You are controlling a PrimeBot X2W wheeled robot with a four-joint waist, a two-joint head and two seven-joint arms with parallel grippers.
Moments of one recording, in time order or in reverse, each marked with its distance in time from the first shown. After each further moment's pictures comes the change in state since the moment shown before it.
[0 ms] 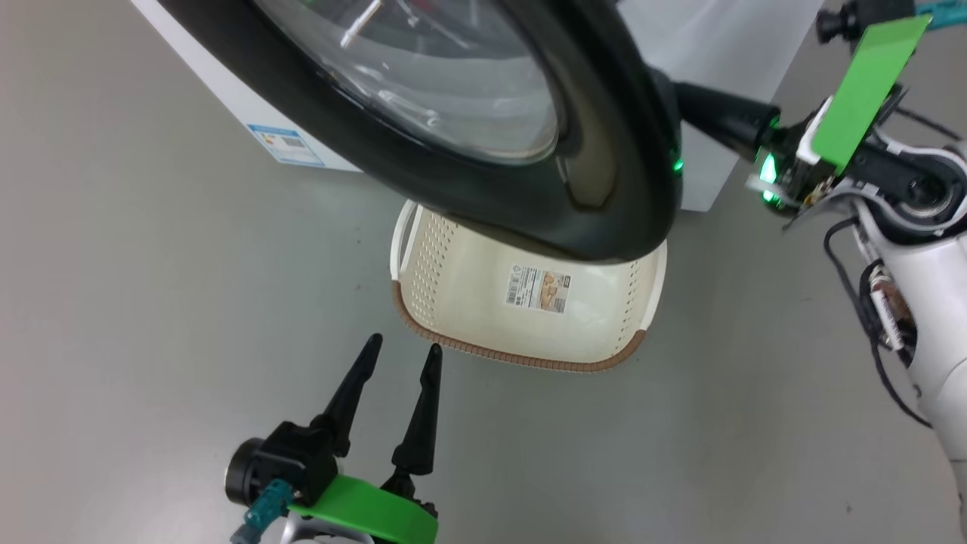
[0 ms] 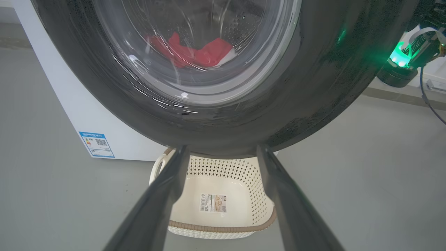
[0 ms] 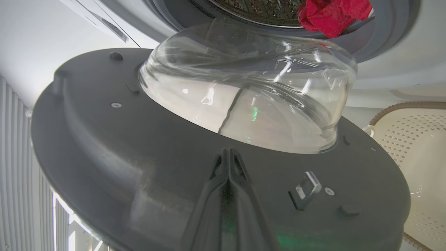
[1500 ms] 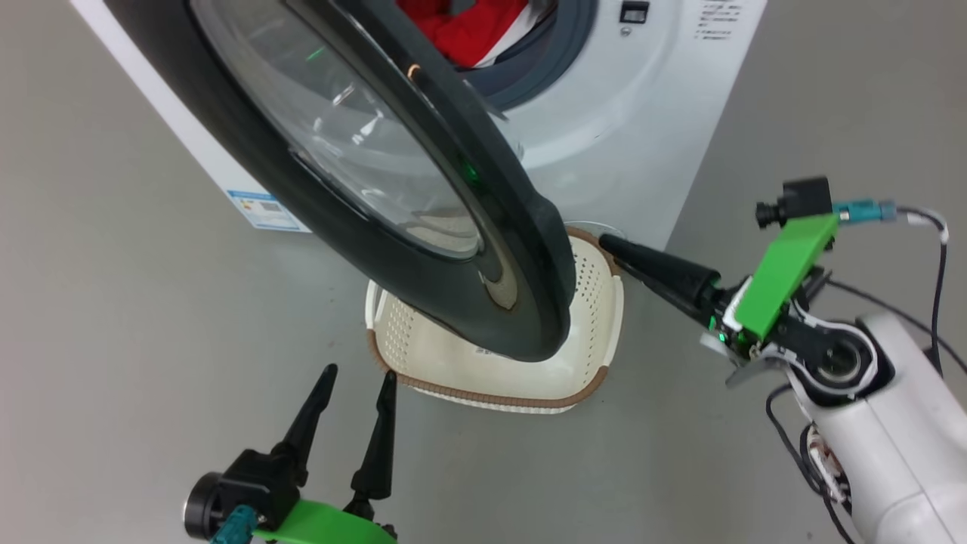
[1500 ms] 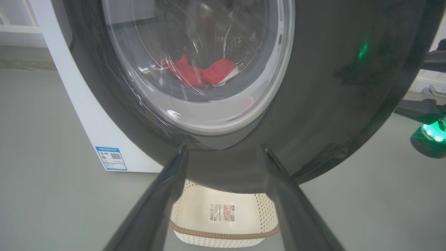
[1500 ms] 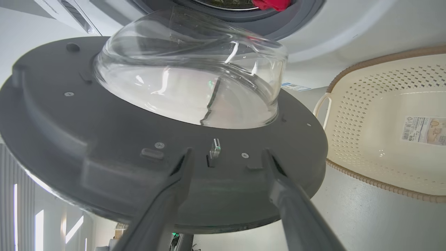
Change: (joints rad) left arm 0.073 0.003 0.107 0.020 0.059 -0.038 0.000; right arm 0.333 0.079 -0.023 -0.081 -0.161 0.000 -0.130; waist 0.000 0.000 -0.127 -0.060
